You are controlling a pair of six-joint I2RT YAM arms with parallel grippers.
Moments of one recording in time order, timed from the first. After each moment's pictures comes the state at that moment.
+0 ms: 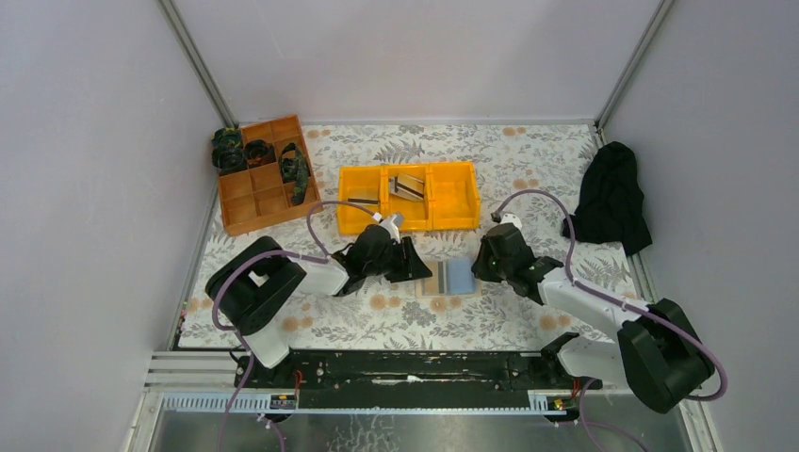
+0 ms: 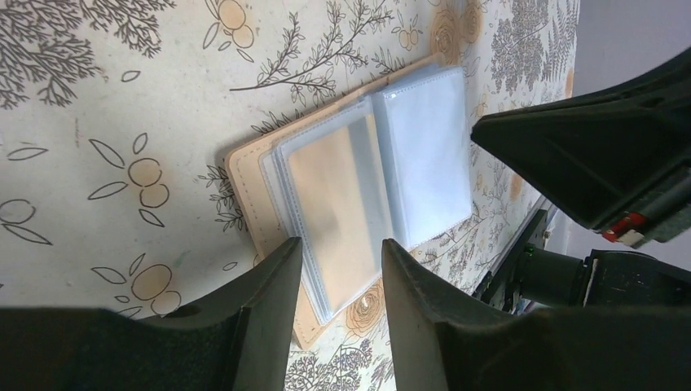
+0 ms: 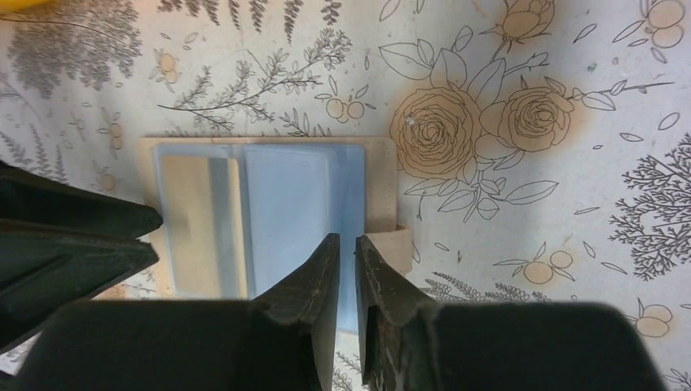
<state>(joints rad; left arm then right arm) -0.74 1.69 0.59 0.51 0.31 -0.91 0.56 1.21 0.50 -0.15 0.09 0.63</state>
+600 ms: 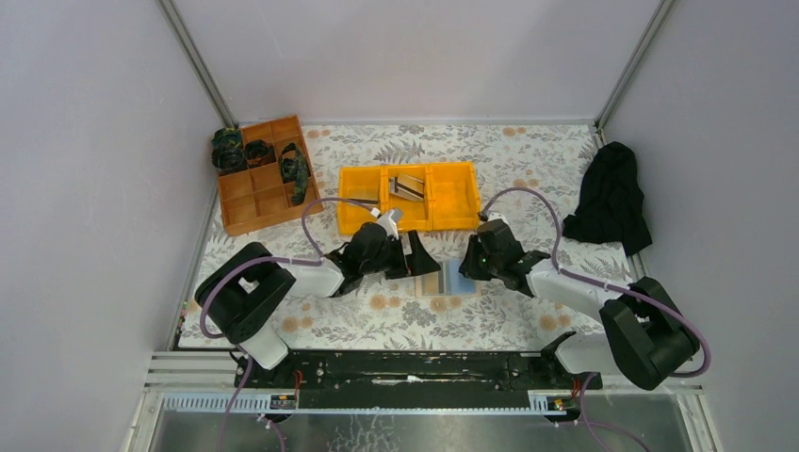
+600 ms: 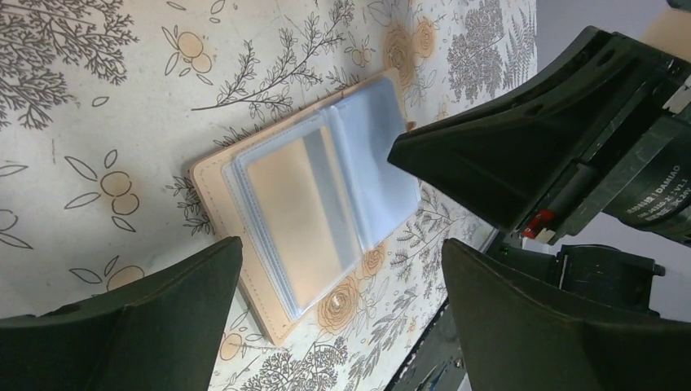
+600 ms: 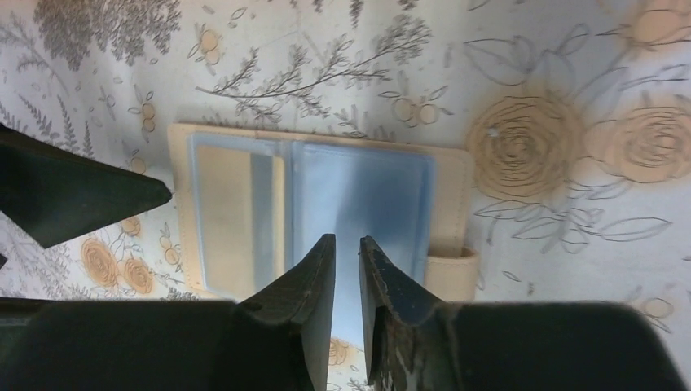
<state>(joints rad) -0.73 1.63 0.59 0.52 0.31 -0.89 0.57 1.30 0.54 -0.10 0.00 0.63</state>
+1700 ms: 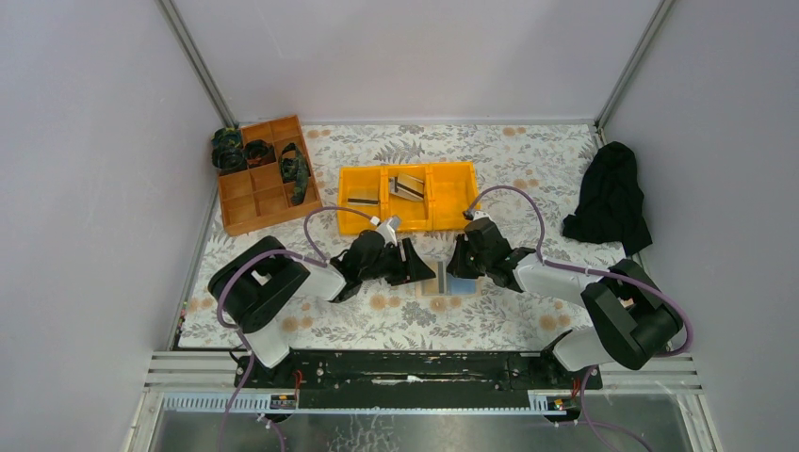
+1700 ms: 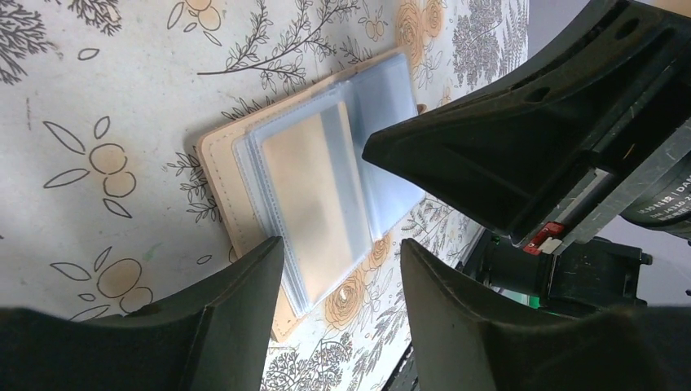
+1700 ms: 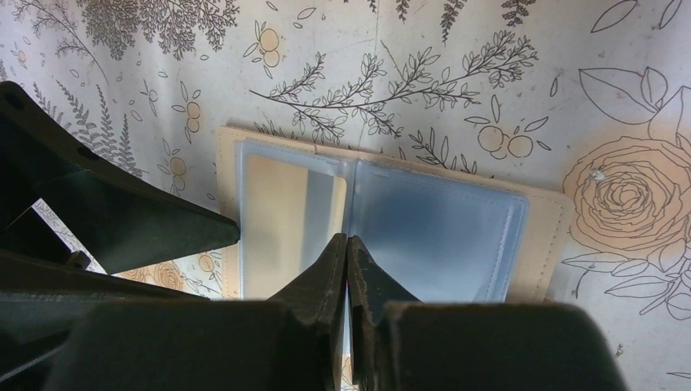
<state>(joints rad) -0.73 1.71 0.52 0.69 0.36 -0.97 0.63 1.43 0.58 0.01 -0.05 0.64</state>
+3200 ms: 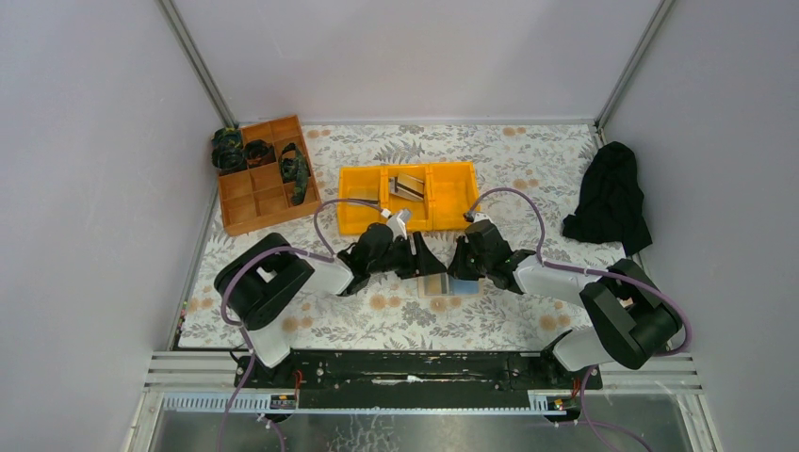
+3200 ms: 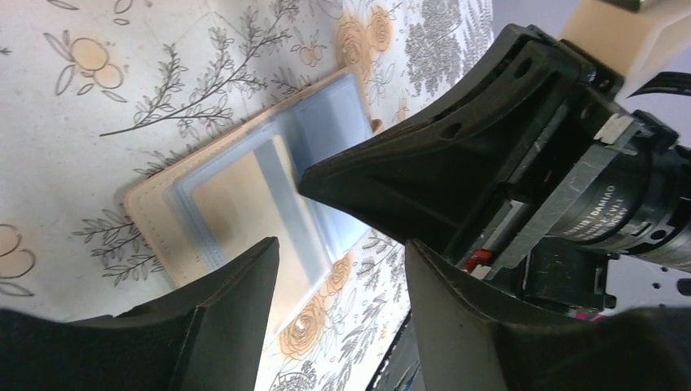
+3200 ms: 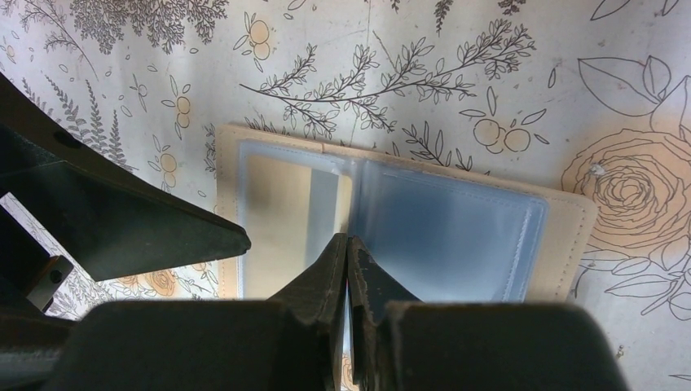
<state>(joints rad) -0.75 1.75 0.61 0.70 0.40 -0.97 0.63 1.44 0.56 0.03 -0.05 0.64</state>
